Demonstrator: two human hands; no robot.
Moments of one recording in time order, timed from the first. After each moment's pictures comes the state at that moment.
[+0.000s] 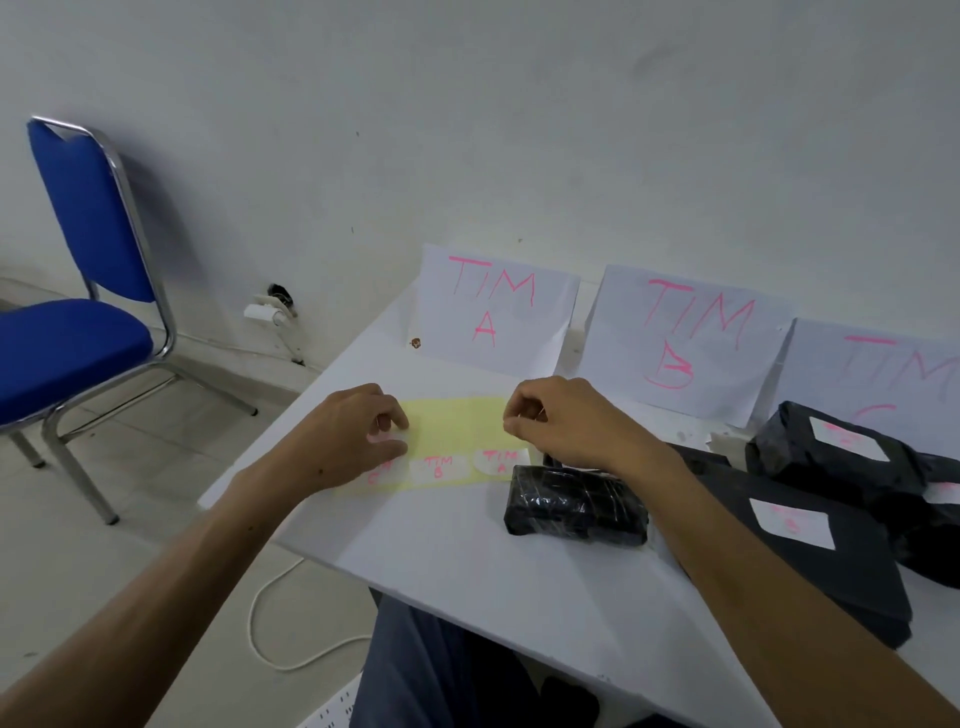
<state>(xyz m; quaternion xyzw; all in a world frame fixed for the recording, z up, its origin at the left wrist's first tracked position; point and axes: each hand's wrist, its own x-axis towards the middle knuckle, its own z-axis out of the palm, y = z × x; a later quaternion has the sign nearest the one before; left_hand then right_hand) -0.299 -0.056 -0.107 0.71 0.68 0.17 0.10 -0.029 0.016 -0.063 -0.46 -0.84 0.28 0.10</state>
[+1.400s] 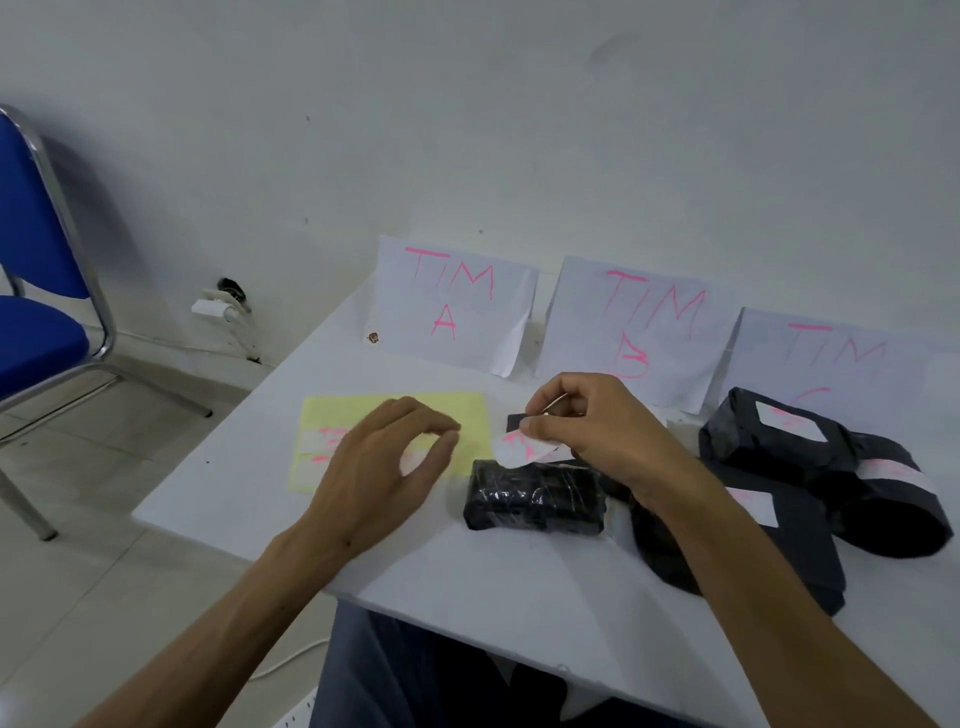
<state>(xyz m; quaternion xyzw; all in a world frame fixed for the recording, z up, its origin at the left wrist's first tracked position) -0.208 -0.080 -0.113 0.72 0.55 0.41 0.04 0.022 -0.013 -0.049 -0.52 -0.69 0.43 0.26</state>
